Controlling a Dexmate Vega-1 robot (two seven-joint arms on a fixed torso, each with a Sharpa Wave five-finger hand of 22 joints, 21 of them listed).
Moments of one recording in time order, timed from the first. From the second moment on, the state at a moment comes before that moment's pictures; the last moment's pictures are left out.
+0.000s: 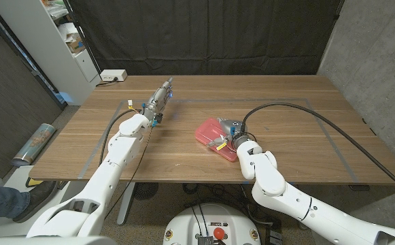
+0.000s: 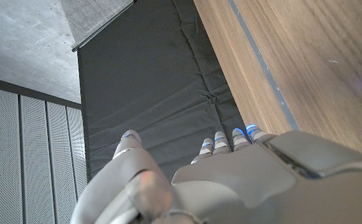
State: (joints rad) left arm 0.81 0.27 0.12 -1.31 -0.27 -0.06 -0.21; left_hand 0.29 -0.01 0.18 -0.06 0.24 -0.15 0.06 0.18 0.17 -0.14 0.08 0.21 0.19 -0.17 0.11 0.19 0.18 -0.17 0.07 0.20 0.18; right arm -0.93 -0.59 -0.90 -2.06 -1.08 -0.78 0.25; right_hand 0.65 -0.15 0.10 -0.15 0.49 0.11 -0.04 0.30 0.24 0.26 0.07 0.38 0.32 0.32 0.07 0.40 0.30 0.74 0.21 0.32 0.18
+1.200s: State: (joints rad) left arm 0.80 0.27 0.12 -1.31 -0.27 -0.06 -0.22; left_hand 0.29 -0.01 0.17 -0.07 0.24 -0.14 0.05 0.18 0.17 -0.14 0.08 0.21 0.19 -0.17 0.11 0.19 0.18 -0.17 0.07 0.20 0.18; right arm -0.96 -0.60 -0.85 -2.14 -1.11 -0.76 0.28; right_hand 0.65 -0.14 0.11 -0.13 0.46 0.14 -0.03 0.31 0.24 0.27 0.07 0.39 0.33 0.37 0.06 0.42 0.31 0.75 0.22 0.31 0.18
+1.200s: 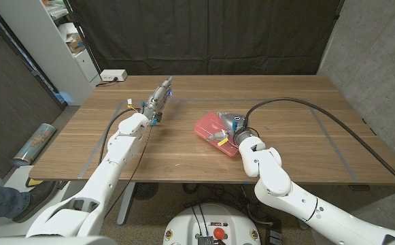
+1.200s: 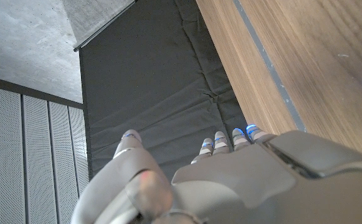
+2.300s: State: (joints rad) left arm 0.80 0.27 0.12 -1.32 -0.27 -0.06 -0.21; left_hand 0.28 0.00 0.17 -0.07 0.24 -0.14 0.05 0.18 0.17 -0.14 0.08 0.21 0.19 -0.17 0.11 0.19 0.18 -0.17 0.07 0.20 0.18; right arm -0.97 -0.65 -0.77 -2.22 -1.05 -0.64 0.27; right_hand 0.66 -0.14 0.11 -0.13 0.44 0.14 -0.03 0.30 0.24 0.28 0.07 0.39 0.34 0.38 0.06 0.42 0.31 0.75 0.22 0.30 0.18
